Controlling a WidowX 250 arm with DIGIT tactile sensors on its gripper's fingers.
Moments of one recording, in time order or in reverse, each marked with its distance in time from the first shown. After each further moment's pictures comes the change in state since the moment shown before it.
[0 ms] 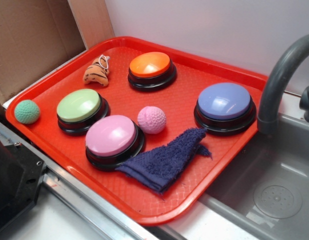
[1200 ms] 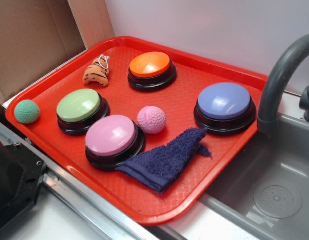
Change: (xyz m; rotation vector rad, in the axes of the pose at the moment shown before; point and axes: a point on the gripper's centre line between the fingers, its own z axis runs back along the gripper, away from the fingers) arm 0.111 0.095 -0.038 -0.139 0.031 0.073
